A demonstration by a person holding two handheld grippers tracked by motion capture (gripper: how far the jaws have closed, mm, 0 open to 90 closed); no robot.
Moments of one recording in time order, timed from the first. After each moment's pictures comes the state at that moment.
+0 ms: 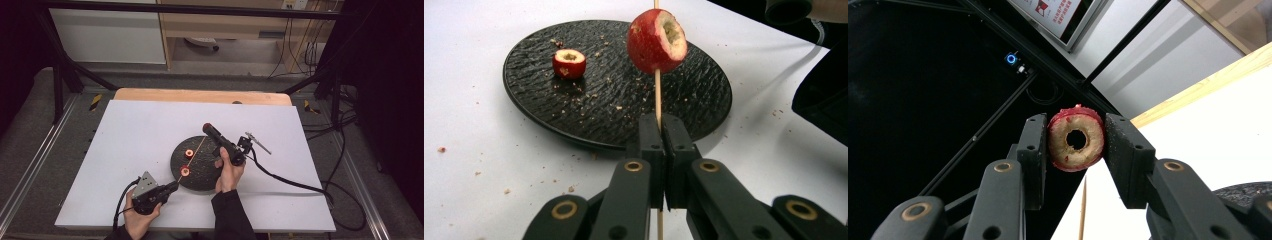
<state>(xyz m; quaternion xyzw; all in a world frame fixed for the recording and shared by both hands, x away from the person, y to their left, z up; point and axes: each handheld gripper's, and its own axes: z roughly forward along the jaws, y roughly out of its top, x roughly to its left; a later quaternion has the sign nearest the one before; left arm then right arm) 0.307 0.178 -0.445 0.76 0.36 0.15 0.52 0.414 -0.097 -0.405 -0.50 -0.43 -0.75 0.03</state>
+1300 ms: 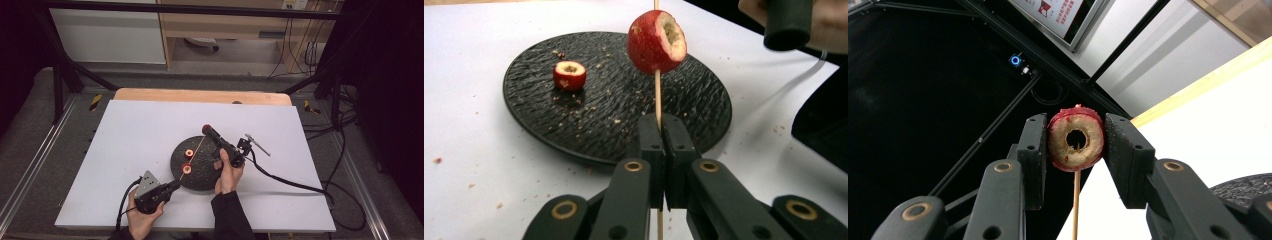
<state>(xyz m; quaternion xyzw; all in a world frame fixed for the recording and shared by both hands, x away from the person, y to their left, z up) 0.309 0.168 -0.442 0.75 0.37 0.16 0.52 0.413 -0.095 -0.412 -0.50 -0.42 -0.76 0.05</state>
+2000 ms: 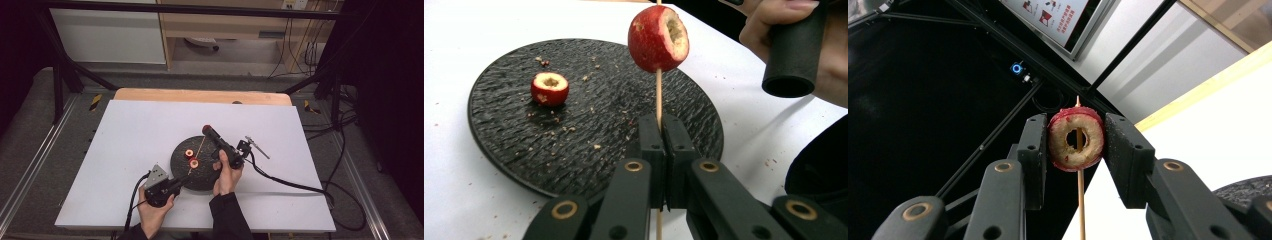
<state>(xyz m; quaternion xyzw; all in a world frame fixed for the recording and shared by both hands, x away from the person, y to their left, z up) 0.323 0.146 -0.437 0.73 0.40 0.13 0.54 0.409 -0.094 -0.414 -0.50 -0.40 -0.77 0.04</state>
